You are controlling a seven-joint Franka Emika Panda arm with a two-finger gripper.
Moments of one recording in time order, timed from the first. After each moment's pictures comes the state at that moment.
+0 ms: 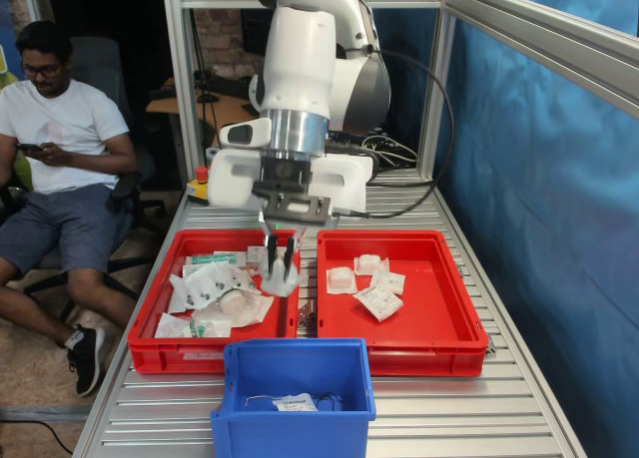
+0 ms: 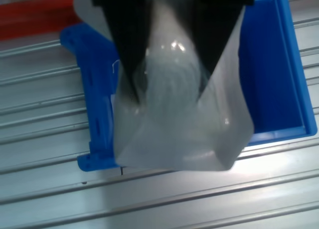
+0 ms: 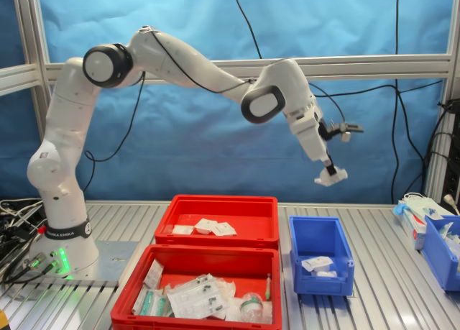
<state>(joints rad) 0.26 0.41 -0.33 -1.63 0.00 2.53 0.96</state>
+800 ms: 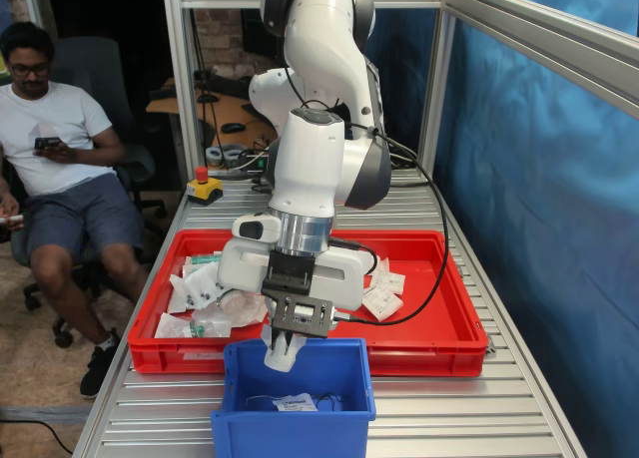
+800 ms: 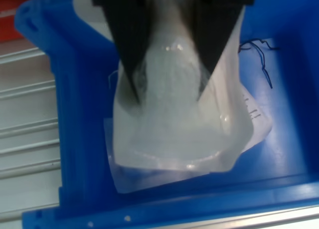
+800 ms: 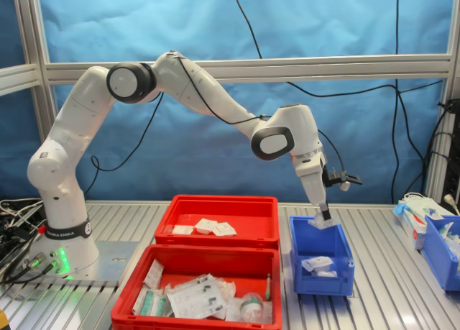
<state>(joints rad) 0.26 0.61 -0.34 -1.60 0.00 2.53 0.96</state>
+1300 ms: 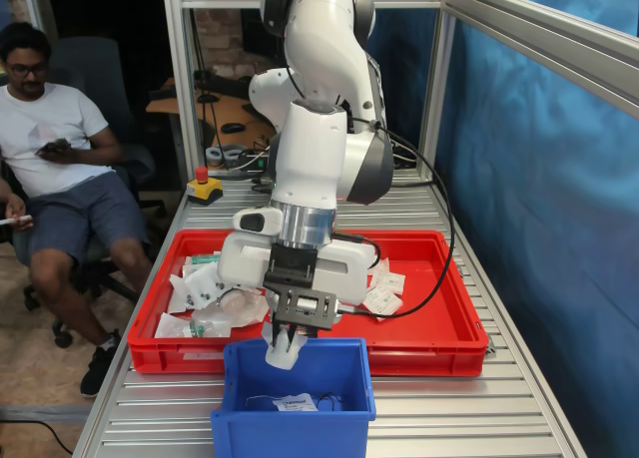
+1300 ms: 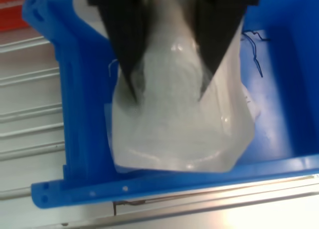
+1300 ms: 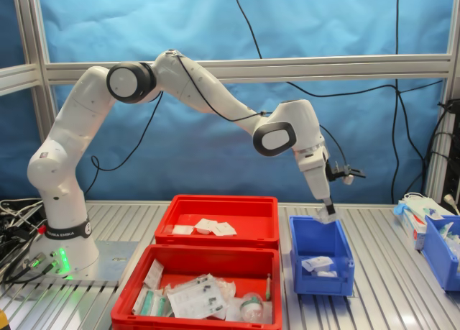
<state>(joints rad) 0.26 0.61 -0.34 -1.57 0.00 2.53 0.95</state>
